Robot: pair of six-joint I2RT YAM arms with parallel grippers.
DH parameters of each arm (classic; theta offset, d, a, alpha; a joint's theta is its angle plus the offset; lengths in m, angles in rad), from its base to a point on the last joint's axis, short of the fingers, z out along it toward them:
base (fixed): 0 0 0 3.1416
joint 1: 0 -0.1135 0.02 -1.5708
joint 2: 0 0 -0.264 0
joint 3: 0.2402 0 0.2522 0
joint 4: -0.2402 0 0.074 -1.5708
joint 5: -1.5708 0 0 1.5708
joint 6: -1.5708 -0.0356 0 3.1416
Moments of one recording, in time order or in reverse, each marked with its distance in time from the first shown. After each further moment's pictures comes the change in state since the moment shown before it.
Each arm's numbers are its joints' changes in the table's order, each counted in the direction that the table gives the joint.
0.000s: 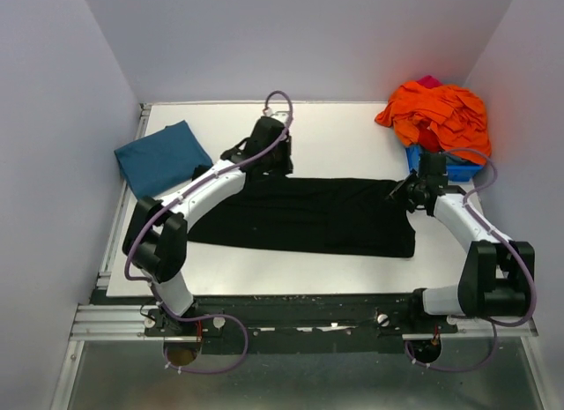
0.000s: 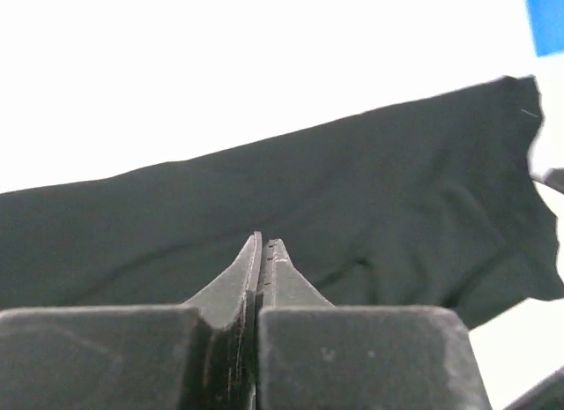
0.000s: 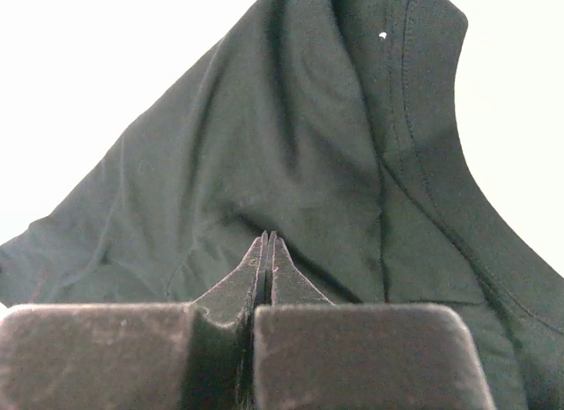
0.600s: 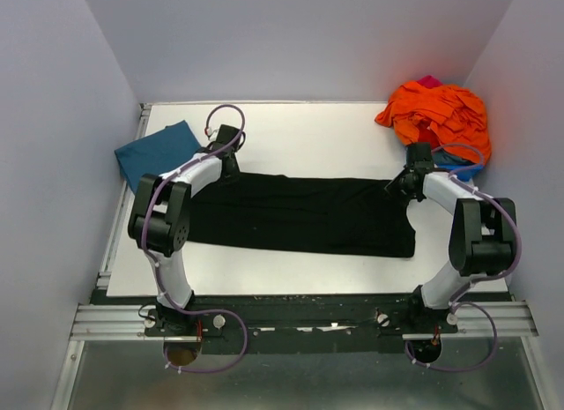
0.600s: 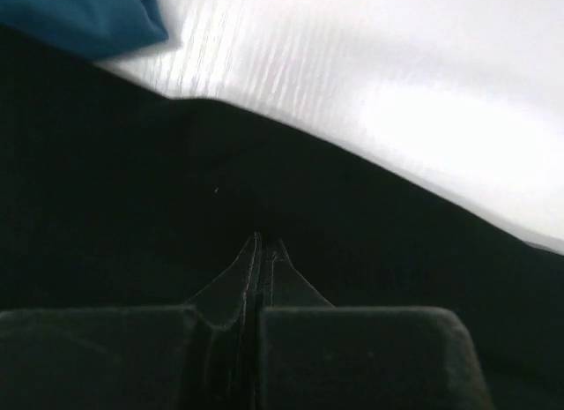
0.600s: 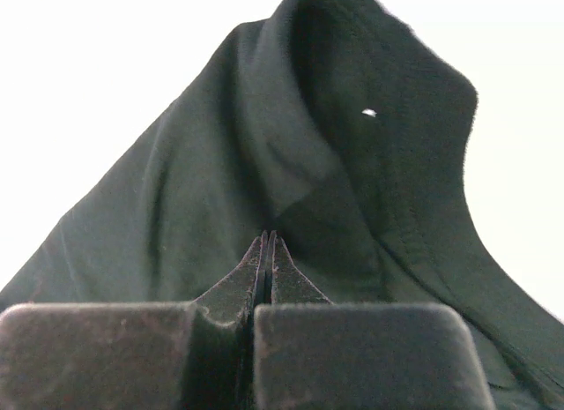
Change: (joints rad) left arm -0.353 -0.141 -0.114 -0.104 0.285 0.105; right arm -0.023 -0.302 0.164 -0.032 -0.077 -0.056
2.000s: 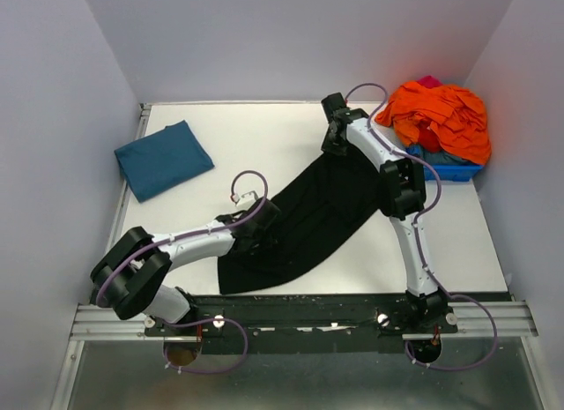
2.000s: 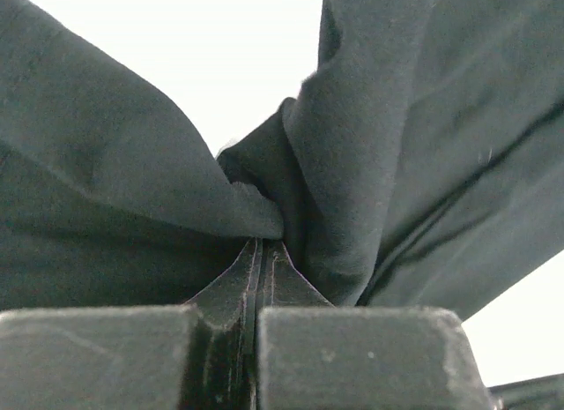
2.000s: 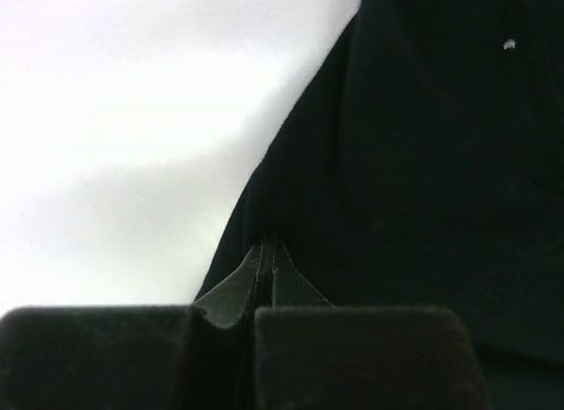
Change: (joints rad) left arm 0.496 0.399 -0.560 0.047 -0.027 0.546; right arm -0.359 -0.831 1.246 -0.483 -0.194 0.117
